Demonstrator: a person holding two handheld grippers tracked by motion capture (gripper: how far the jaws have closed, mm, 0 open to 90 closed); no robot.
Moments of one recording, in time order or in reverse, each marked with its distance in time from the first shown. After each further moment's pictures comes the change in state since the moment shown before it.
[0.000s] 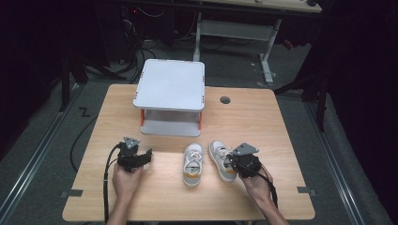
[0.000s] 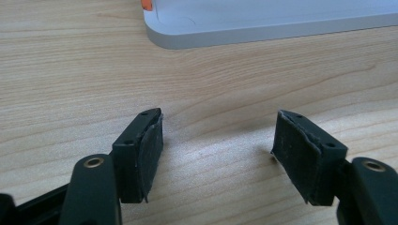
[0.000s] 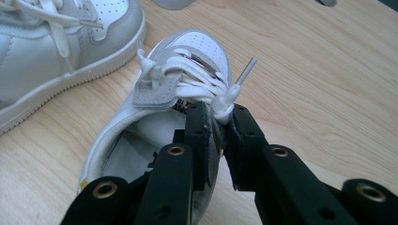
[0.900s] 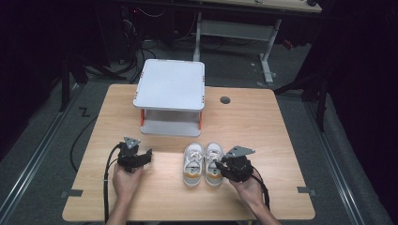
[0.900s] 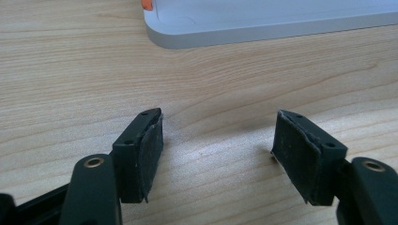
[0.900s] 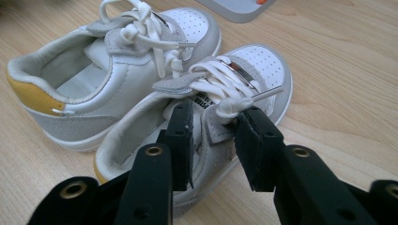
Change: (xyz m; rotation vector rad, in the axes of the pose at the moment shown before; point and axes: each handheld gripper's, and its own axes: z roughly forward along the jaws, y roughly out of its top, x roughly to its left) left arm -0.001 0.000 0.000 0.000 0.006 0.004; right arm 0.020 0.005 -0.002 -0.033 0.214 0.080
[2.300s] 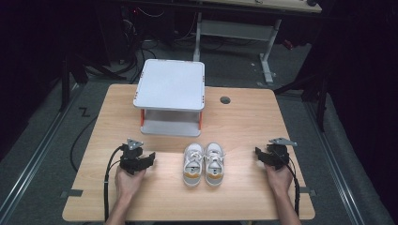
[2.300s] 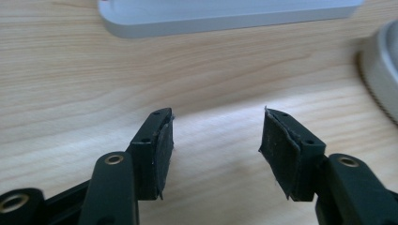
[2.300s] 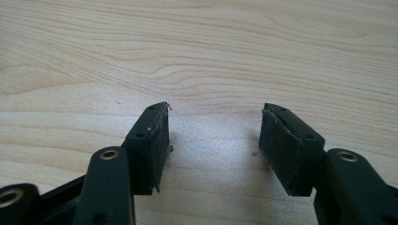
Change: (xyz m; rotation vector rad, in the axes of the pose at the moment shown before) left arm -0.019 0.003 -0.020 0.045 -0.105 -0.016; right arm -0.151 -0.071 0.012 -0.042 -0.306 0.304
